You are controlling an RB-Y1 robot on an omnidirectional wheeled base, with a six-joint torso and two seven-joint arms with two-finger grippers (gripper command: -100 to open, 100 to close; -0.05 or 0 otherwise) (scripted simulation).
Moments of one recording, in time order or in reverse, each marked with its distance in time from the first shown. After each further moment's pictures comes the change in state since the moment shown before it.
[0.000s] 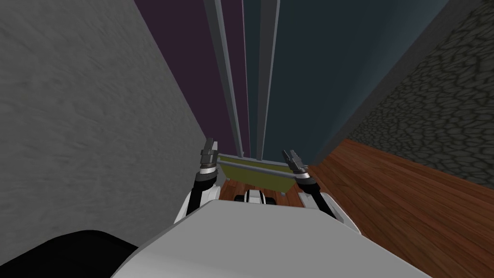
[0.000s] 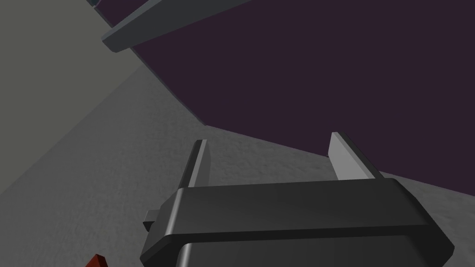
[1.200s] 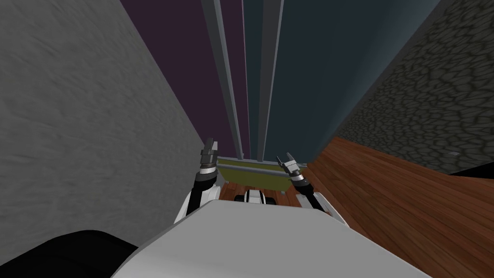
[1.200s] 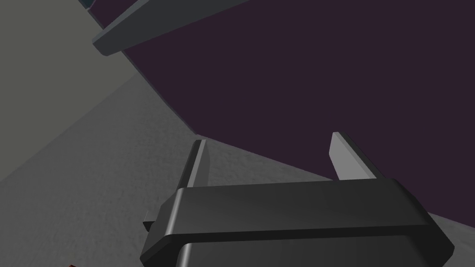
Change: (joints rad) left arm 0.000 0.000 0.000 0.000 0.000 0.000 0.000; right arm -0.053 -0.003 0.015 0.183 0.120 -0.125 0.326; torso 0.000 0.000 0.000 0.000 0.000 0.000
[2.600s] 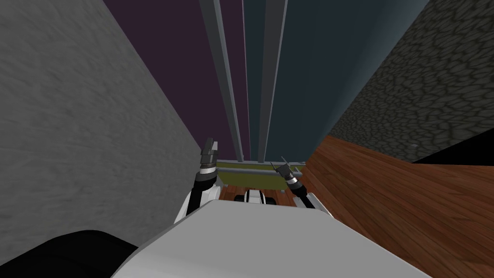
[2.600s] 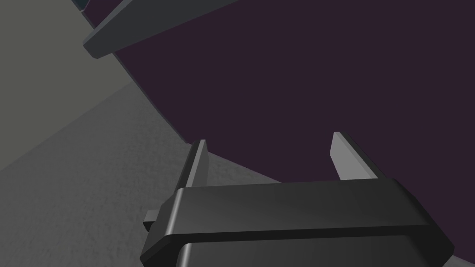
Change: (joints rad) left arm 0.000 0.000 0.000 0.000 0.000 0.000 0.000; right arm -0.059 0.021 0.017 0.205 0.129 -0.129 0.371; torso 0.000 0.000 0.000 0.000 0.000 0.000
